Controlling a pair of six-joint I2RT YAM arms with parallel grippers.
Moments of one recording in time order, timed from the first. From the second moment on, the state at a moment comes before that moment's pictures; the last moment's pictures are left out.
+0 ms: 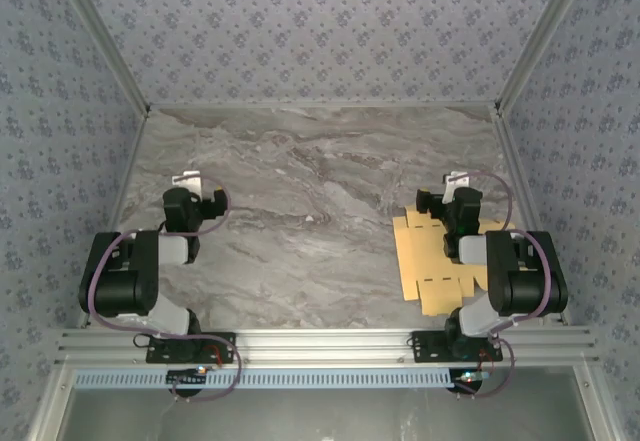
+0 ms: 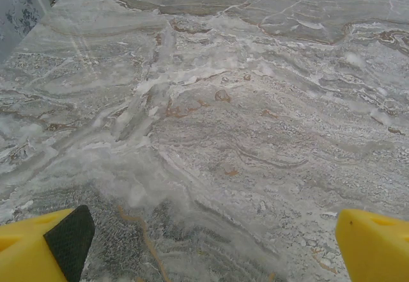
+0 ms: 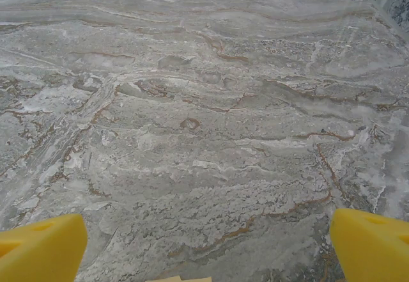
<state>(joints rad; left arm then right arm) 0.01 1.53 0.40 0.72 -0.03 -0.01 -0.03 1.52 0.38 0.70 0.02 -0.02</state>
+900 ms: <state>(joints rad) 0.01 1.53 0.40 0.72 -0.04 -0.01 -0.04 1.52 0.38 0.70 0.01 -0.02</state>
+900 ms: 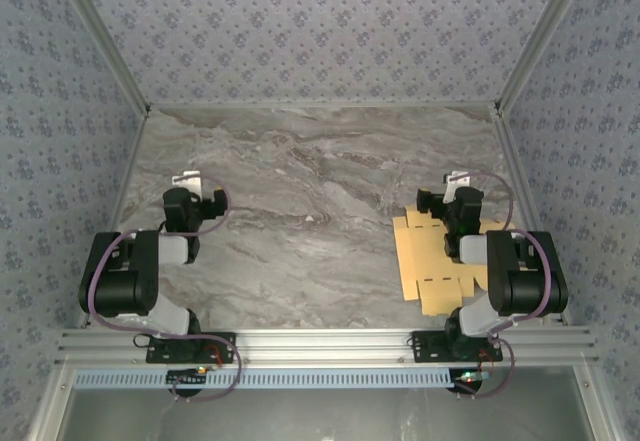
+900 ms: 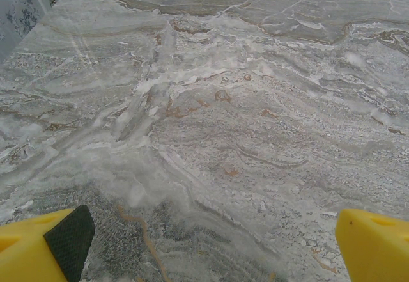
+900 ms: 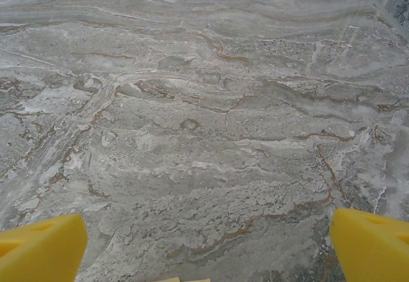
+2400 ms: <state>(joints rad) 0.01 1.53 0.40 0.70 -0.04 -0.01 -0.05 1.51 0.40 0.65 -0.01 -0.02</state>
